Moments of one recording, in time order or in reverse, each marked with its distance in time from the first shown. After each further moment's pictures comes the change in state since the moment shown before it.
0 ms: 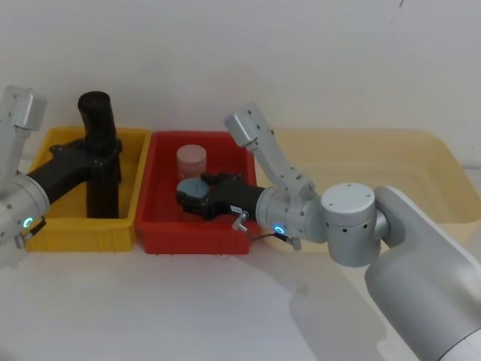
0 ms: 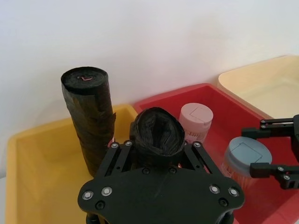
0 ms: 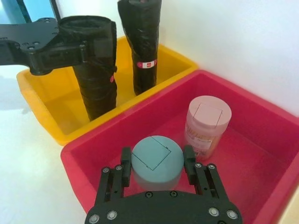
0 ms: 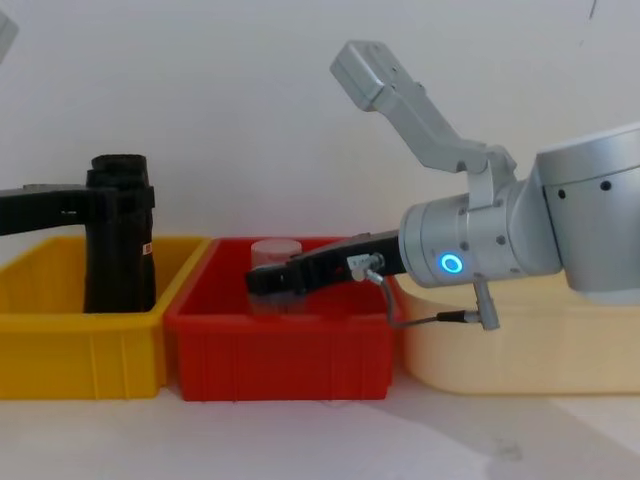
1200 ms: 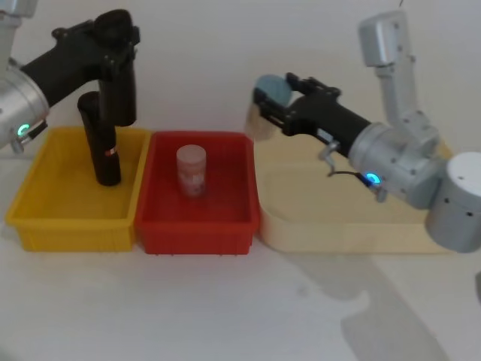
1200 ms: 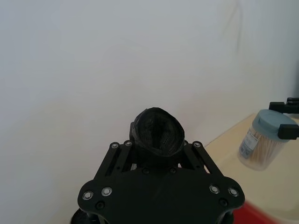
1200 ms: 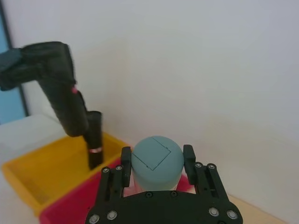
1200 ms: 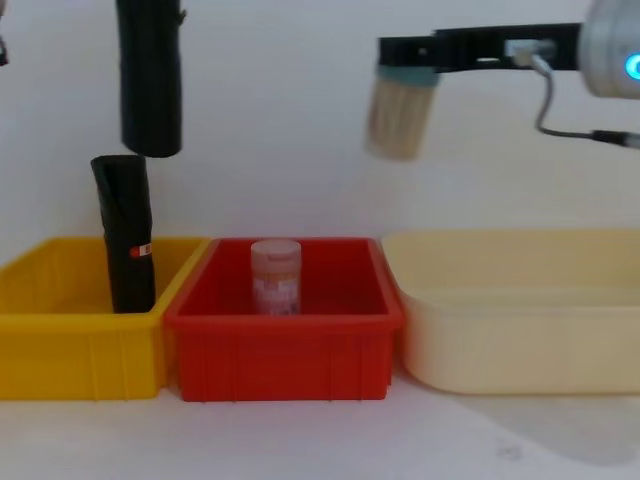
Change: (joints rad) left arm -0.126 0.032 0.005 -0.224 0.029 0.034 -0.020; right arm -0.179 0.171 0.238 -0.509 0.093 0.010 -0.131
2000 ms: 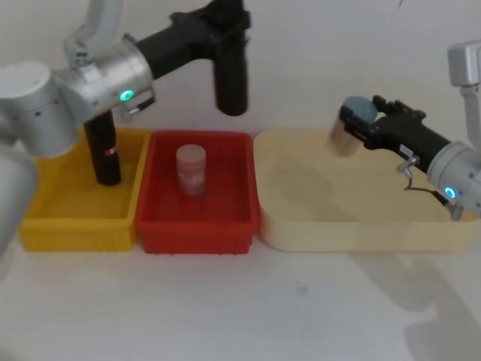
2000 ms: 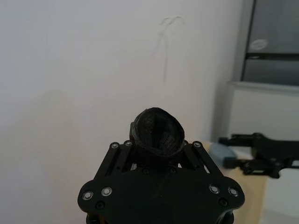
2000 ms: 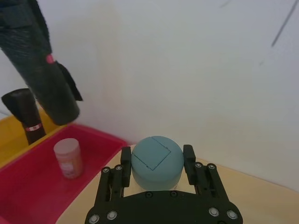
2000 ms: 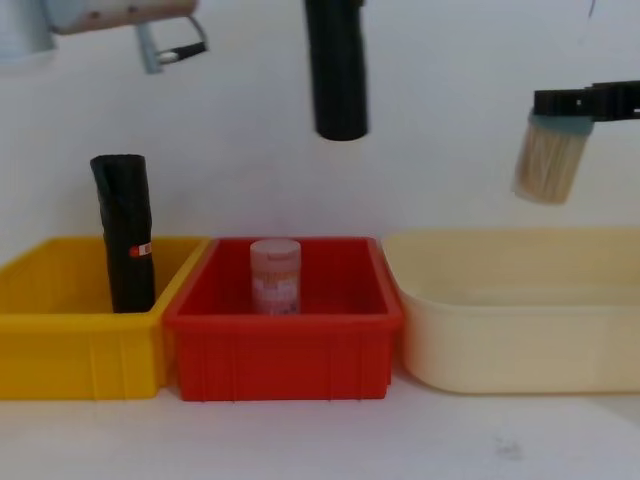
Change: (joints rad) left arm -0.296 -0.240 0.153 0.411 -0.104 -0.061 -0.242; right arm -0.077 0.122 0.134 0.019 0.059 0.020 -0.035
